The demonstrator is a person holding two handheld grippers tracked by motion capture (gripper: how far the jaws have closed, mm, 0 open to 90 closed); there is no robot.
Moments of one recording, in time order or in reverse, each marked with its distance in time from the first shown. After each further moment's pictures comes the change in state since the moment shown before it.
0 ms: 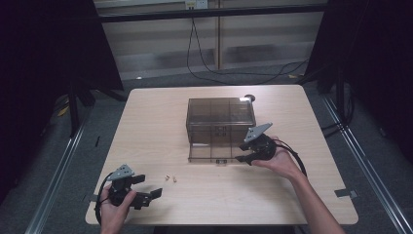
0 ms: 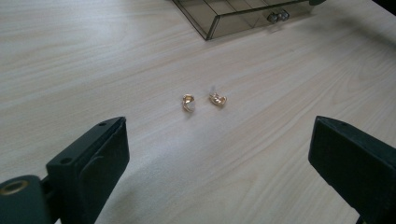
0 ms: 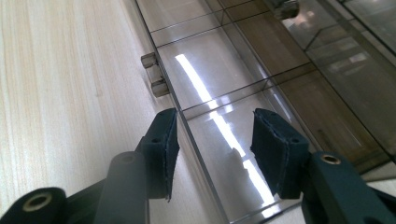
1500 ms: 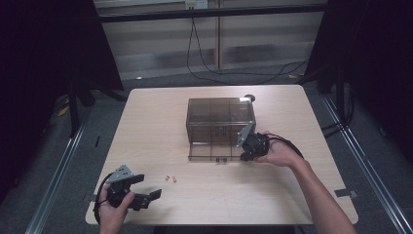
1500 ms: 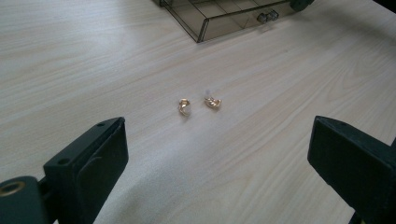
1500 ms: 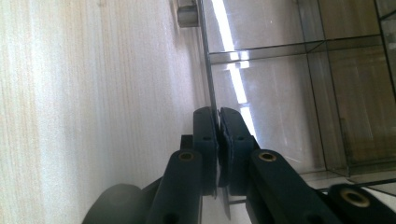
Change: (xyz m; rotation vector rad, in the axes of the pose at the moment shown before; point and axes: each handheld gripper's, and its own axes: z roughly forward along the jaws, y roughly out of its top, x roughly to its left) left arm -0.005 0.001 -0.007 -0.014 0.018 0.057; right arm -0.008 0.021 0.013 0.333 0.107 -0.242
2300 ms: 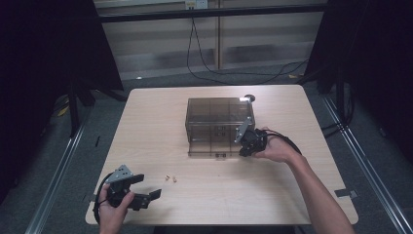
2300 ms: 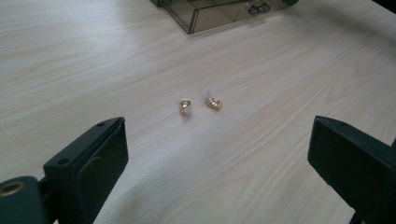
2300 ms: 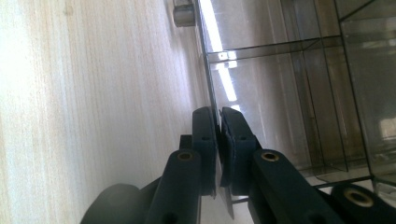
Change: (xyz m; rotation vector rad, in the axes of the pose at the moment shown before) left arm 0.001 0.000 0.000 -0.001 -0.001 0.001; right arm -0.013 0.006 0.001 0.020 -0.029 0.023
